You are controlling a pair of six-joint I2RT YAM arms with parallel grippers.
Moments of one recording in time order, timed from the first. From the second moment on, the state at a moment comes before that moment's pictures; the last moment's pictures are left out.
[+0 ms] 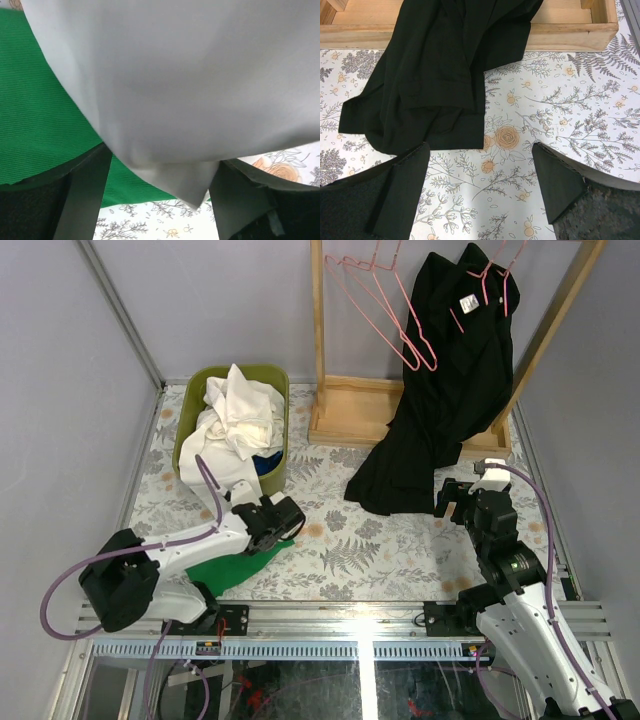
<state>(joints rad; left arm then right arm) -0.86 1.31 0.70 -0.80 -0.64 -1.43 0.31 0.50 0.52 -0.42 0.28 0.20</state>
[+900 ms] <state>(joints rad) -0.58 1.16 1.26 -0.70 -0.74 -0.69 0.31 0.50 0.52 -0.42 0.28 0.20</state>
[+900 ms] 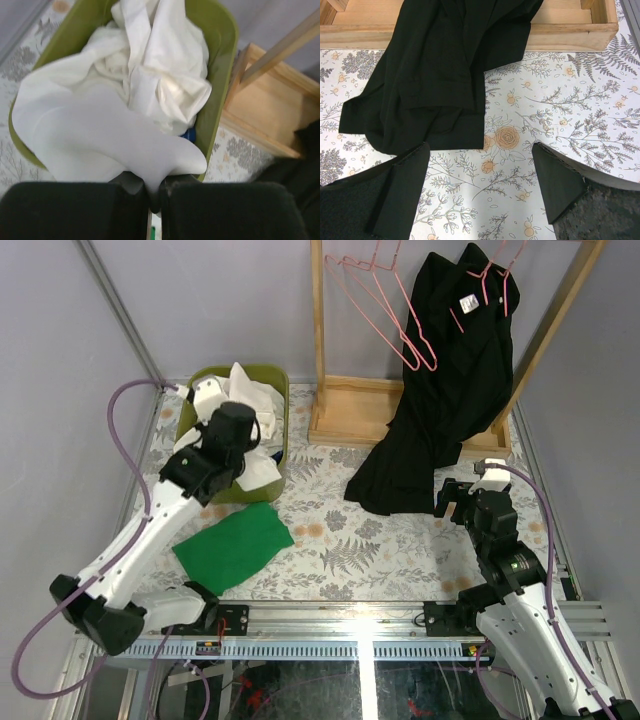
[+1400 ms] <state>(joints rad) -0.38 1.58 1.44 -0.58 -0.45 -0.54 0.31 0.49 0.52 -0.42 0.28 0.20</state>
